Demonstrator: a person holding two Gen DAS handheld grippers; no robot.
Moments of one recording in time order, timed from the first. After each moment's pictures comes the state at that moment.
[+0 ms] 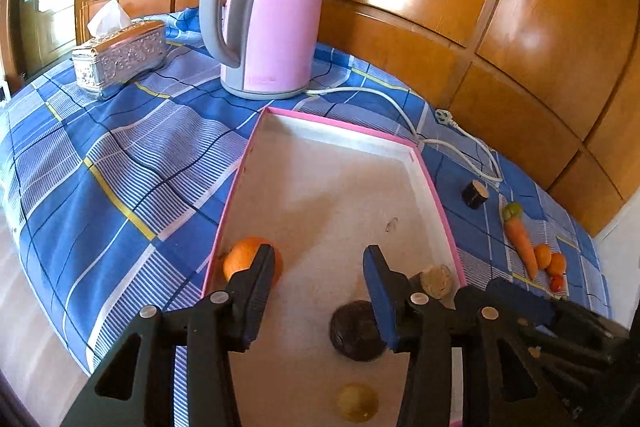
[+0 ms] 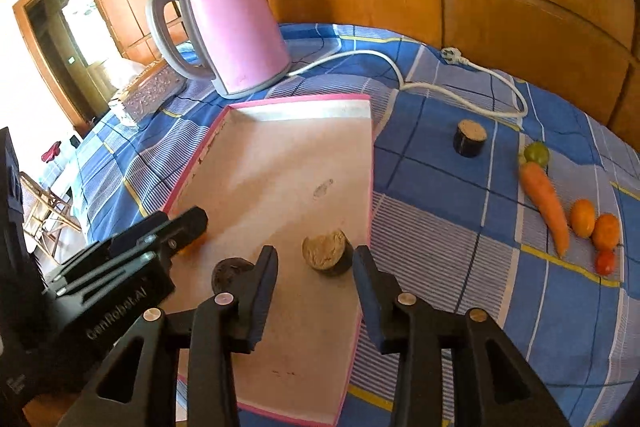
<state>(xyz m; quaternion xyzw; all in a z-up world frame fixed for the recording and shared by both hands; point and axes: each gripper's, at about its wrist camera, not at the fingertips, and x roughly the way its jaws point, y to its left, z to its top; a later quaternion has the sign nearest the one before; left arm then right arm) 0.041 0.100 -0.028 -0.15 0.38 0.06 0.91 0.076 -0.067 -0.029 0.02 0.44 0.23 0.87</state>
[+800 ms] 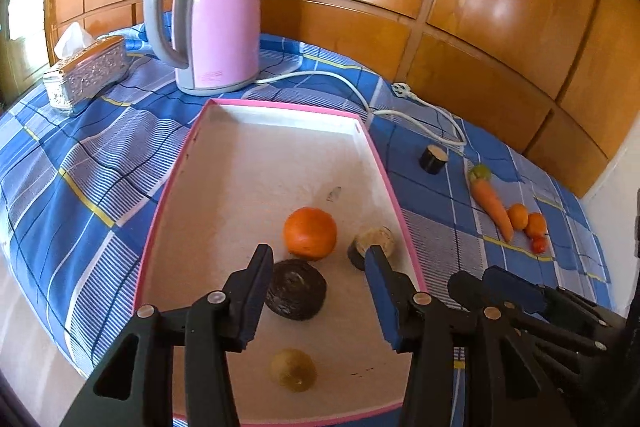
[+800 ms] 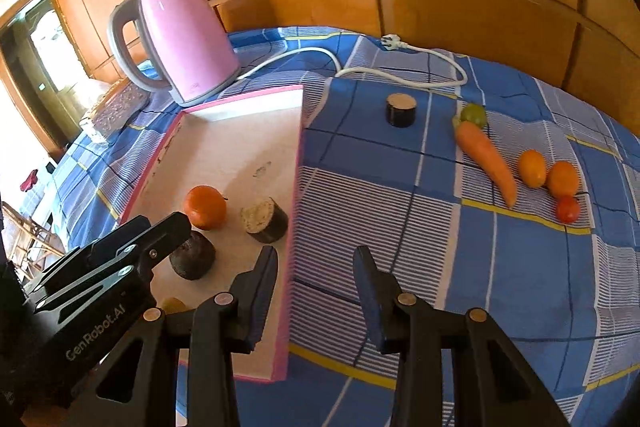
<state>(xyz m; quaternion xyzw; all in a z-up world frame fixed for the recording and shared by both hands) 0.033 0.049 -0.026 -0.11 0.39 0.01 0.91 0.059 -0.112 -0.037 0.05 0.44 0.17 0.88</state>
